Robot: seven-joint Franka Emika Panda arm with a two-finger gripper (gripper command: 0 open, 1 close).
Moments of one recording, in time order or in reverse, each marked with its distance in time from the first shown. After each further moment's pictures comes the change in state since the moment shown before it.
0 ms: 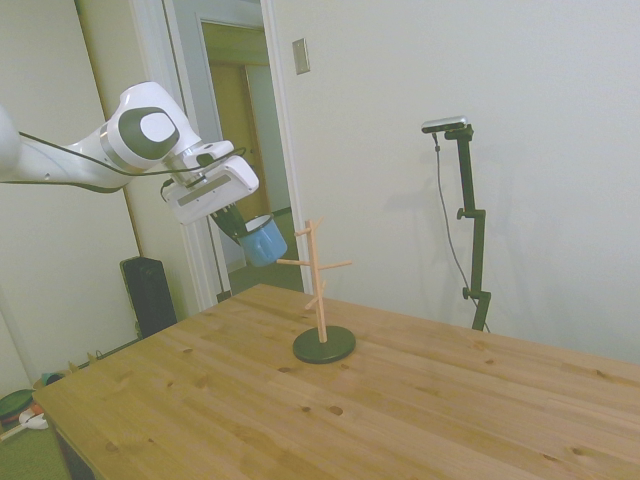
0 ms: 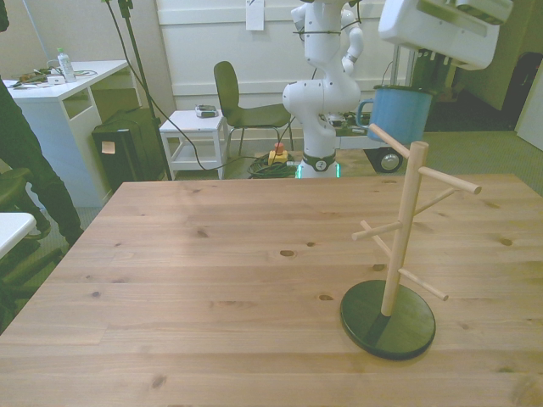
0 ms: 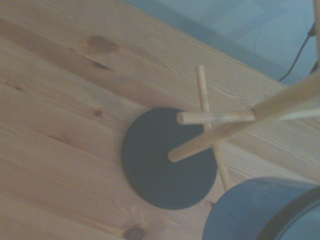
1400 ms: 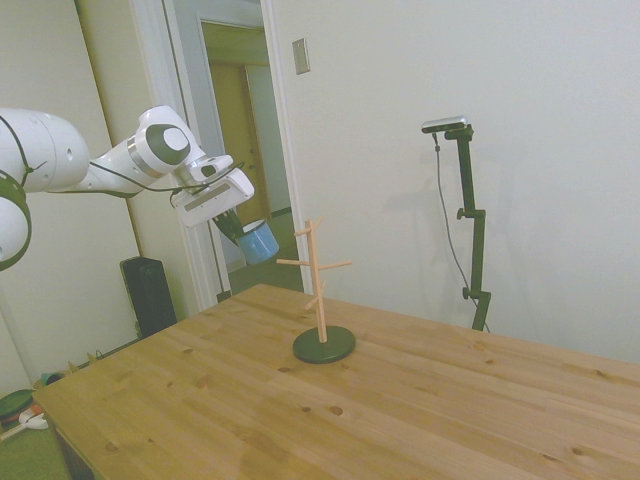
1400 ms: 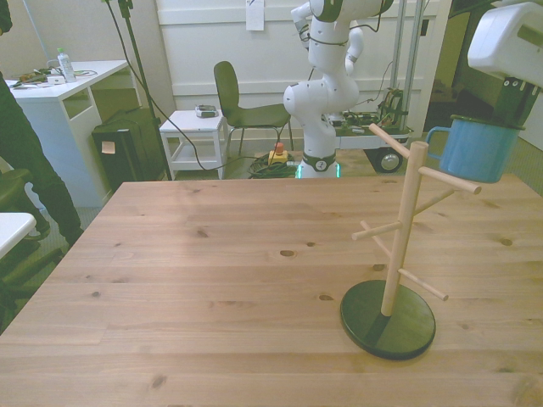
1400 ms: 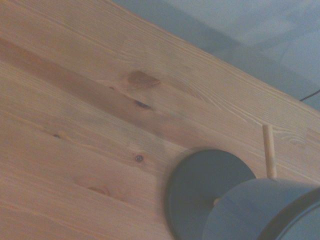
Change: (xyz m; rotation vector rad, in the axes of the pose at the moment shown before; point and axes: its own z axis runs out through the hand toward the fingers) arm 0.013 -0.107 0.038 -0.046 -0.029 -0.004
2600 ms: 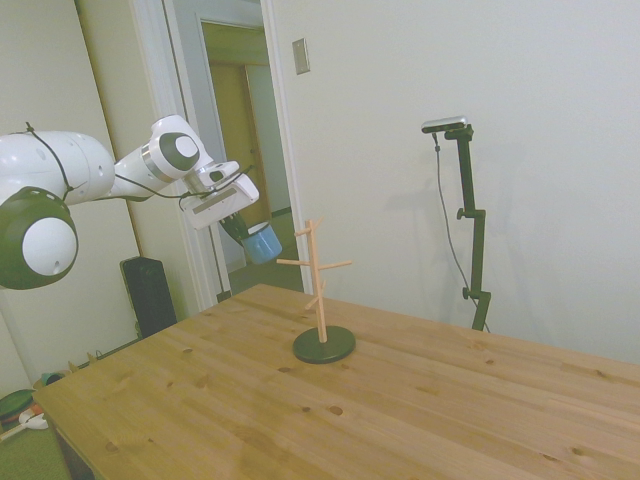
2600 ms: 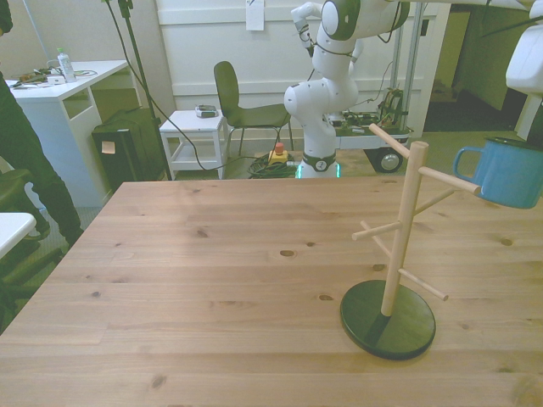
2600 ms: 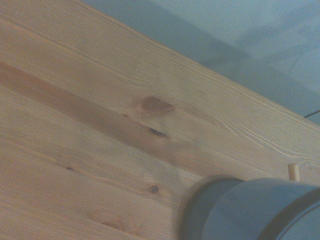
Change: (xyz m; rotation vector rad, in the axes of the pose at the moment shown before) arm 0.012 -0.047 0.018 -0.006 -0.004 -0.008
